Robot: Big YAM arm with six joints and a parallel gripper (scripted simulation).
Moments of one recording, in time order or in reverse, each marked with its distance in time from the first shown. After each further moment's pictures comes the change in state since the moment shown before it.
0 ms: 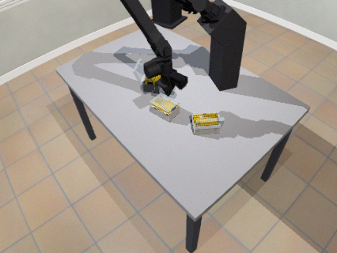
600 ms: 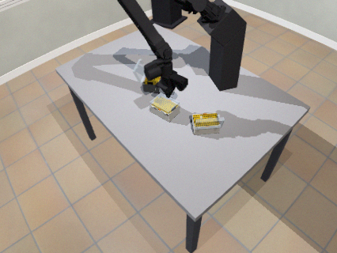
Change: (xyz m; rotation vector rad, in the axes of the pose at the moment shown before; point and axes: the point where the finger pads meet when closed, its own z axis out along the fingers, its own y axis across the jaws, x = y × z) arm 0.000 0.001 0.010 -0.001 0.000 -0.002
